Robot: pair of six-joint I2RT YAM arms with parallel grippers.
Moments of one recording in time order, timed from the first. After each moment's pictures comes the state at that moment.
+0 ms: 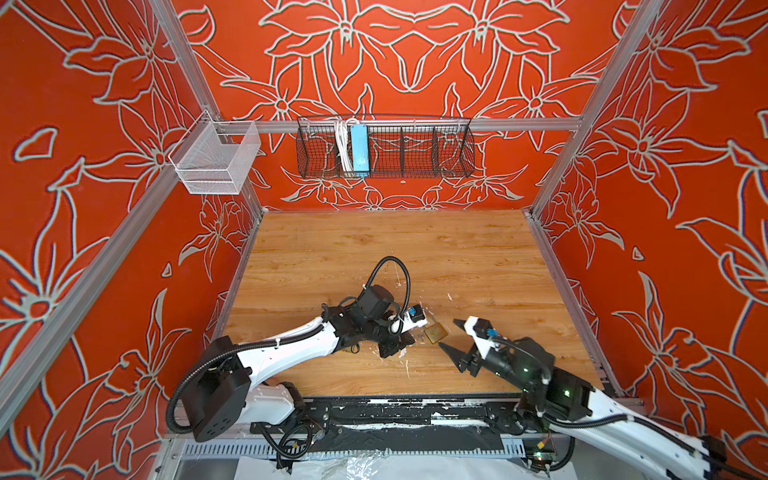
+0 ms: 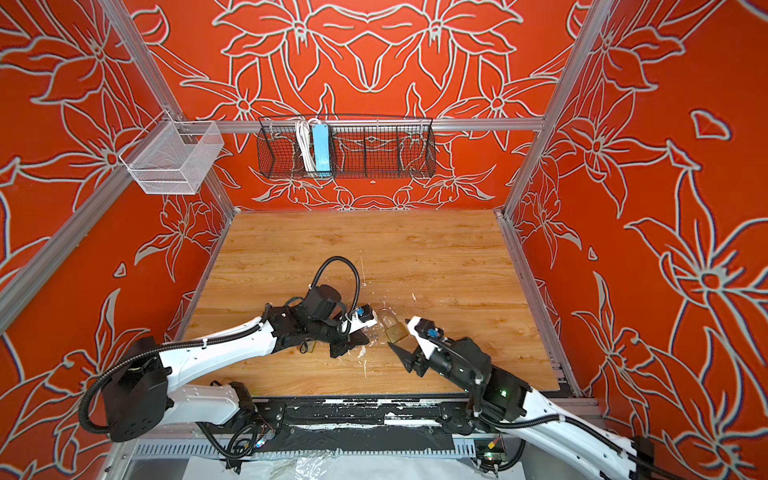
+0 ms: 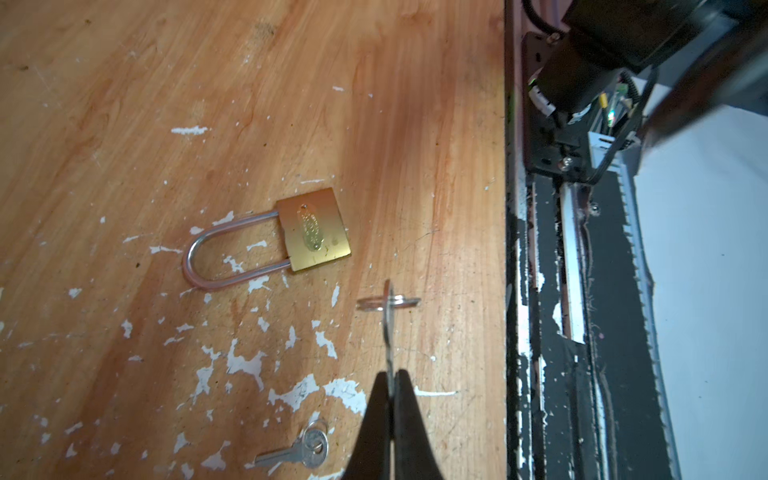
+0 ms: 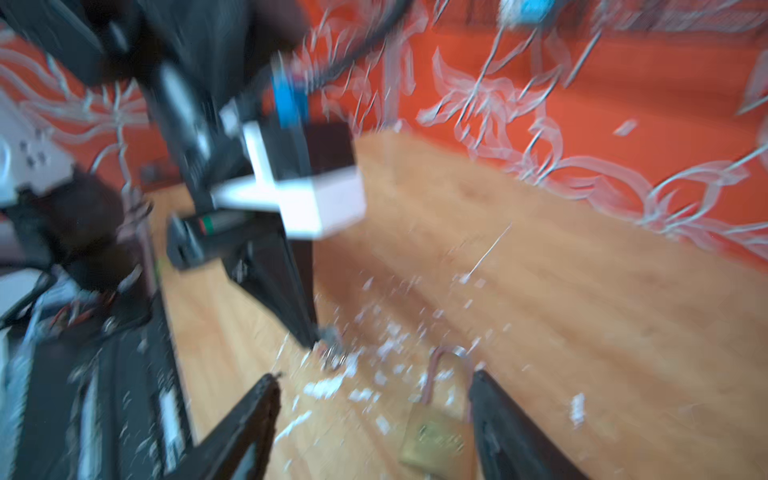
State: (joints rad) left arm -0.81 1.29 0.76 -0.28 0.49 0.30; right arm 1.00 0.37 0.25 -0.13 0.06 0.02
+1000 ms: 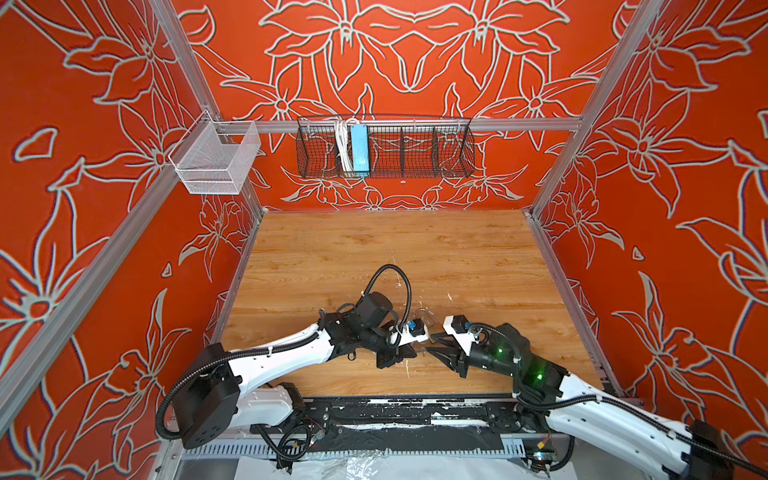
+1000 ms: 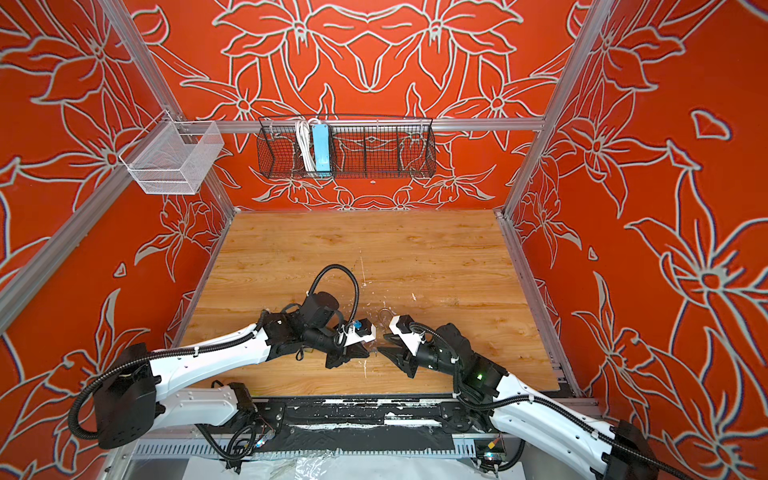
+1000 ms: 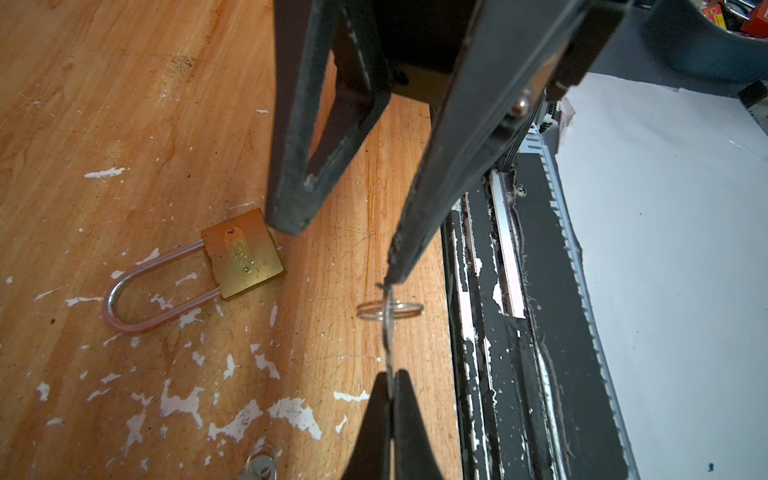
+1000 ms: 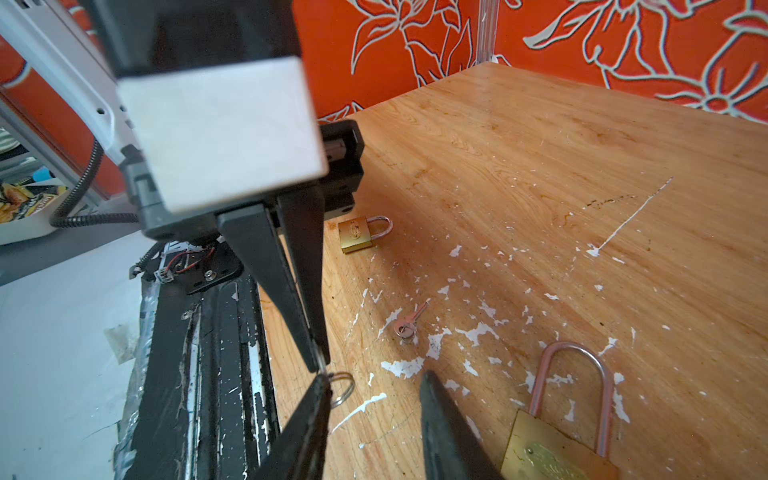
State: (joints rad) left arm -0.85 1.25 0.72 -0.28 0.59 0.37; right arm 0.86 0.60 0.23 0.09 -0.32 0.10
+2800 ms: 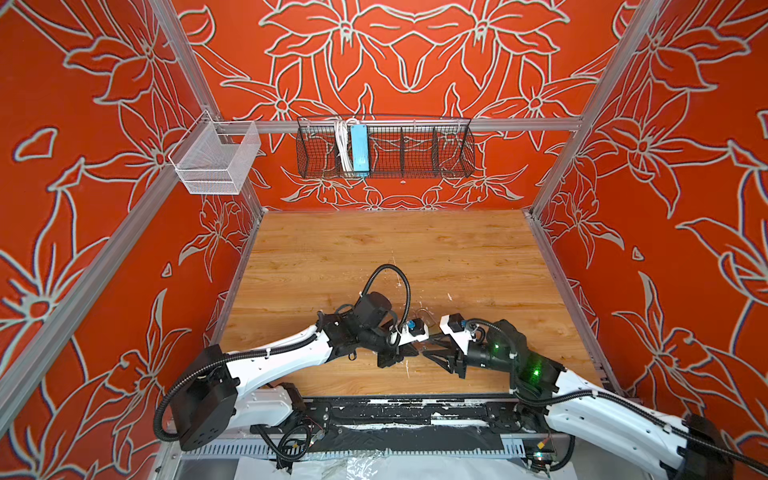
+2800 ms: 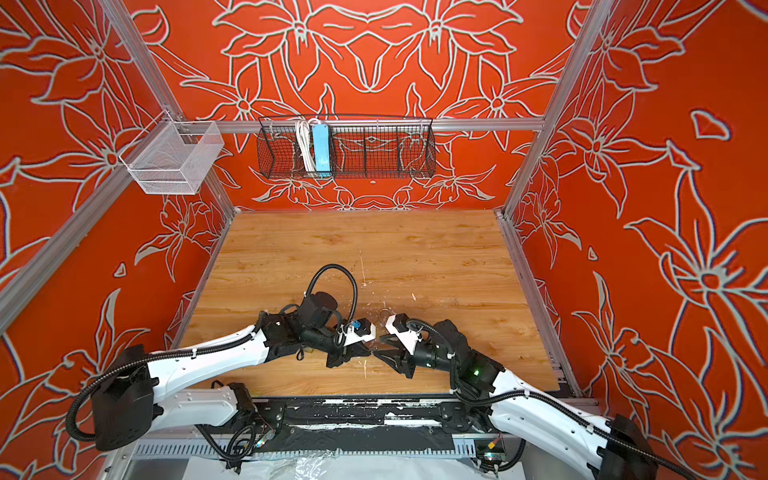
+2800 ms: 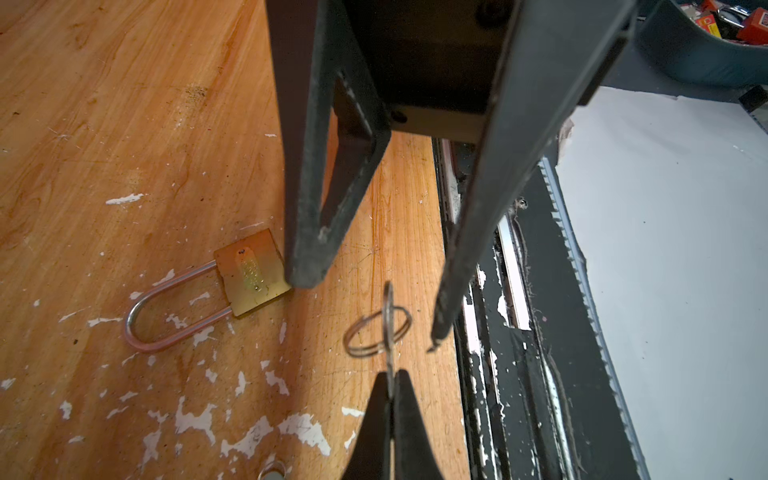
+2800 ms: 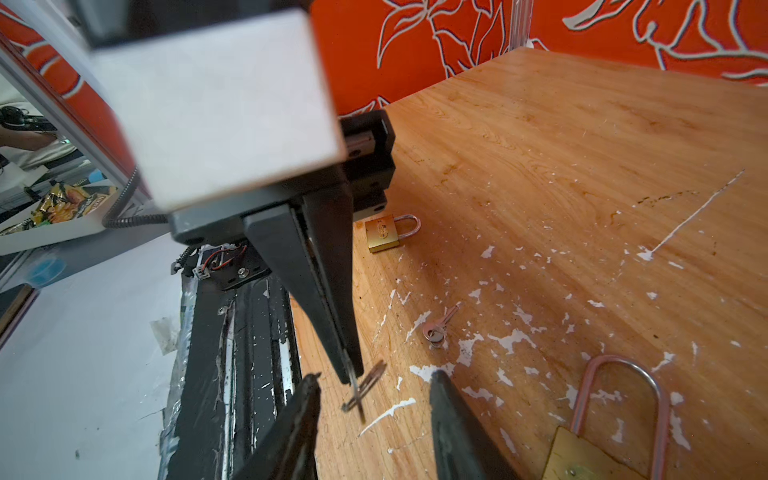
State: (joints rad) left arm -0.85 1.24 0.71 -0.23 0.59 0.37; right arm 0.85 0.65 0.26 0.10 -0.40 0.12
